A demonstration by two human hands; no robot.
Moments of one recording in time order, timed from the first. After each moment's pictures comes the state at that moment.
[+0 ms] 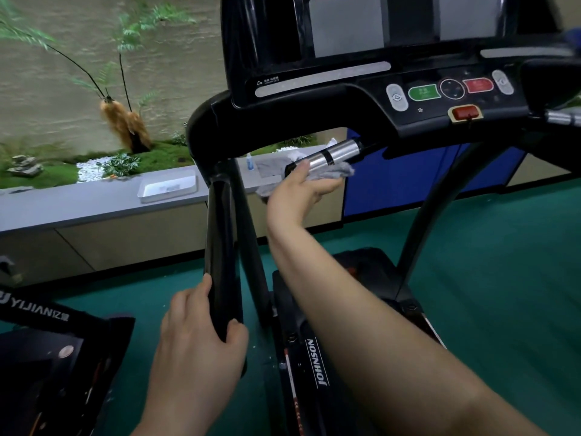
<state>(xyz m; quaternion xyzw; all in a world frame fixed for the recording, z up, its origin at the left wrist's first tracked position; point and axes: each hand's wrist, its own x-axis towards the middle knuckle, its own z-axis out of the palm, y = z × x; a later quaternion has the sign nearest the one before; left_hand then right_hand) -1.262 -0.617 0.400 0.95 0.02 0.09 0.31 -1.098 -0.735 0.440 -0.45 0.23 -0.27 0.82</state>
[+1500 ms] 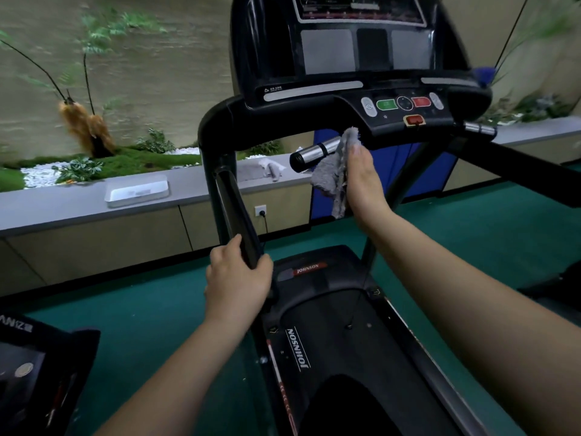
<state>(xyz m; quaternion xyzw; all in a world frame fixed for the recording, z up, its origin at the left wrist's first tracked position) -1.251 -0.590 0.388 0.91 -0.01 0.04 0.42 -1.214 -0.798 0.463 -0.75 0.11 -0.26 0.59</state>
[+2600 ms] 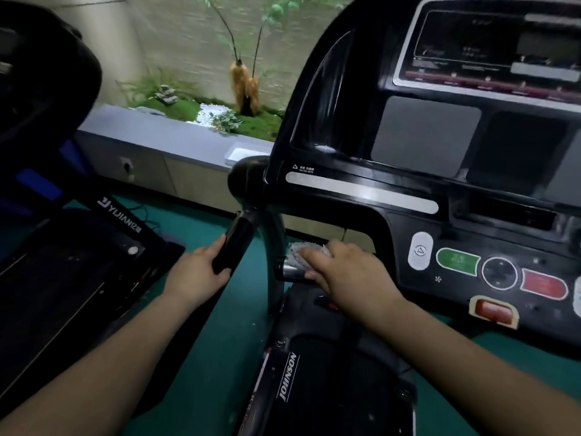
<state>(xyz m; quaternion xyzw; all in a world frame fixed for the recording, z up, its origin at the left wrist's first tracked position) -1.095 -0.642 0.426 0.96 0.18 0.01 0.22 -1.043 -0.921 0.504 -0.92 -0.39 -0.11 -0.01</state>
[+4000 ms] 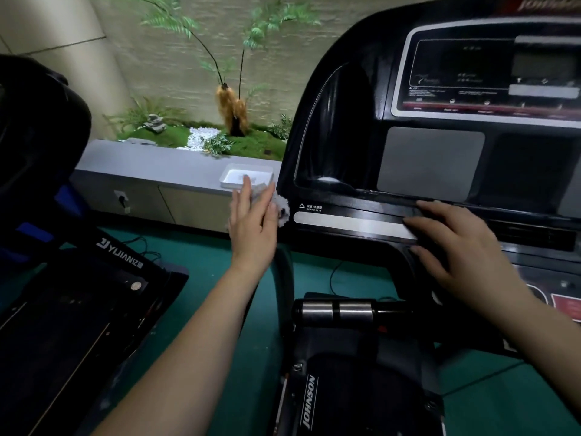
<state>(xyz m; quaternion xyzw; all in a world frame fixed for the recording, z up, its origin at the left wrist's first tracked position) -0.983 -0.689 0.510 0.86 0.08 0.28 0.42 -0.985 -1.004 0.563 -0.92 -0.29 -0.24 0.11</state>
